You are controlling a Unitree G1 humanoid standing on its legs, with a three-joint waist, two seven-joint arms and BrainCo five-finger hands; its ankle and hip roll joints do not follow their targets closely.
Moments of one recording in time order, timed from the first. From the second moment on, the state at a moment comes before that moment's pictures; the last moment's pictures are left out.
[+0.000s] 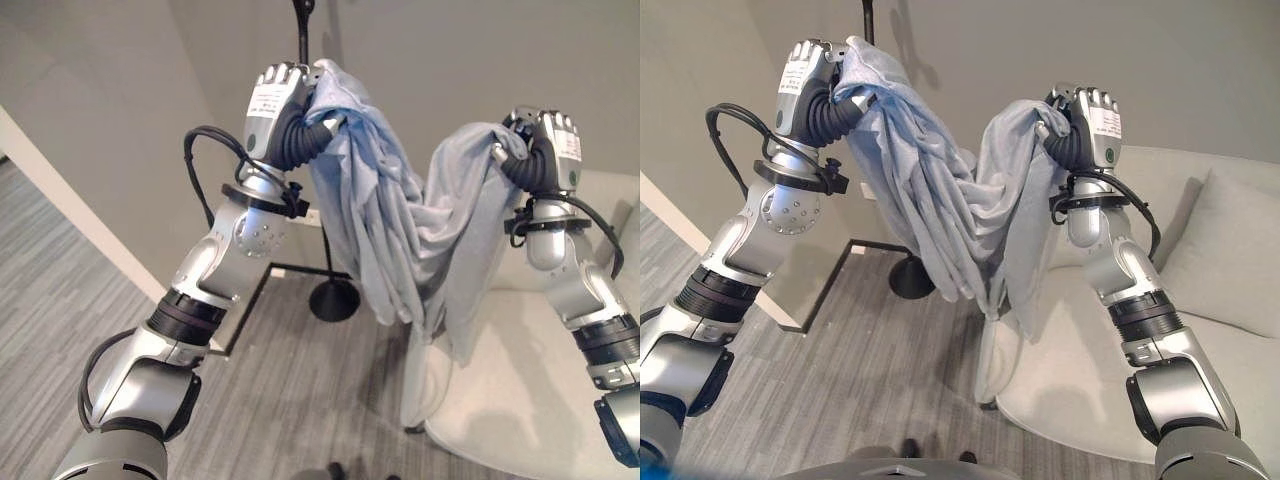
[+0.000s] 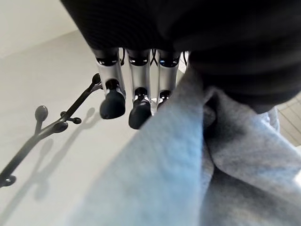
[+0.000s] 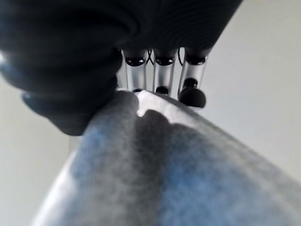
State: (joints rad) left arm -0.79 0.61 -0.34 0.06 0.41 -0.16 0.43; right arm -0.66 -0.64 0.23 0.17 -0.45 -0.06 -0.52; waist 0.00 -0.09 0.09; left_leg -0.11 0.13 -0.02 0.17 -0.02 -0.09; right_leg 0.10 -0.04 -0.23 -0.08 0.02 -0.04
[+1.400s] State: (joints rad) left arm -0.77 0.57 -0.31 -0.04 0.46 -0.17 0.42; right arm -0.57 -0.64 0.08 0.03 -0.50 -0.03 -0.53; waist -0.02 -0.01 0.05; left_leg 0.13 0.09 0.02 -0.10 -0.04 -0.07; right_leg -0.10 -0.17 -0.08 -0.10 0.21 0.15
